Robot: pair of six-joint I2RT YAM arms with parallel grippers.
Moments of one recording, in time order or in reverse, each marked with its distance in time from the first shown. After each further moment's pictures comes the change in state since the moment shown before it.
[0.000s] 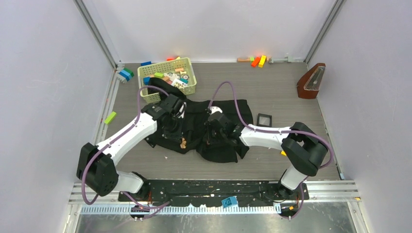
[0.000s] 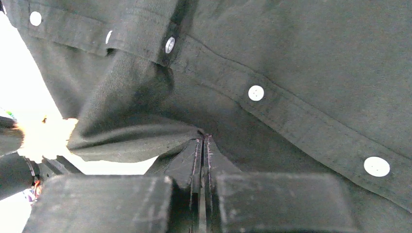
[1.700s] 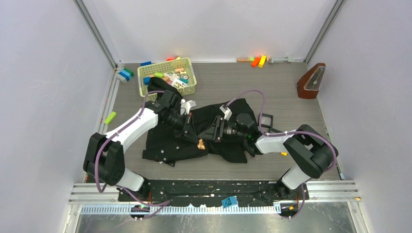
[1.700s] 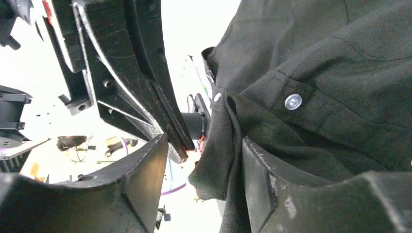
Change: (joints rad) left arm 0.114 0.113 -0.008 0.164 0.731 0.082; right arm -0.186 -0.081 -0.377 0.866 -0.593 0.433
